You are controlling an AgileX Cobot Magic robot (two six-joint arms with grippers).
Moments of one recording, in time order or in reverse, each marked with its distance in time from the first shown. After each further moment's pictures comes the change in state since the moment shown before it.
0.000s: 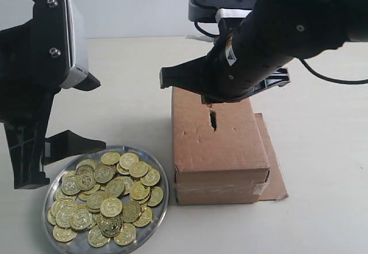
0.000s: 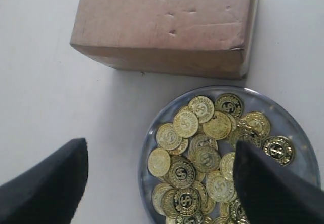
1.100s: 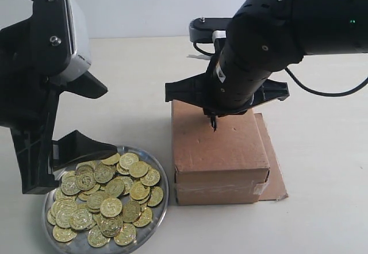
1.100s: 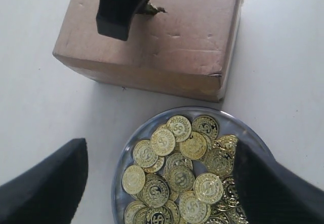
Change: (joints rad) left arm 0.000 0.000 0.000 -0.123 0.012 -0.008; right arm 0.000 0.097 -0.025 -0.085 0.063 0.144
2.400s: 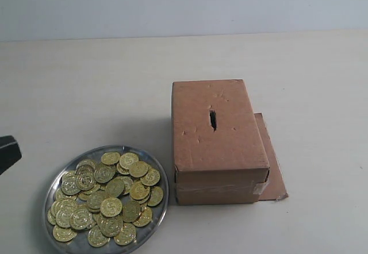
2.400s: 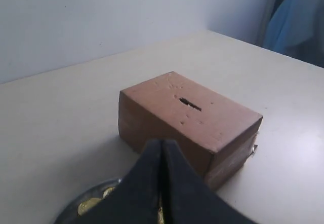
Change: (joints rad) left arm 0.012 -0.785 0.681 -1.062 -0.526 0.383; right arm 0.000 -1.523 0.966 -1.141 -0.511 0.734
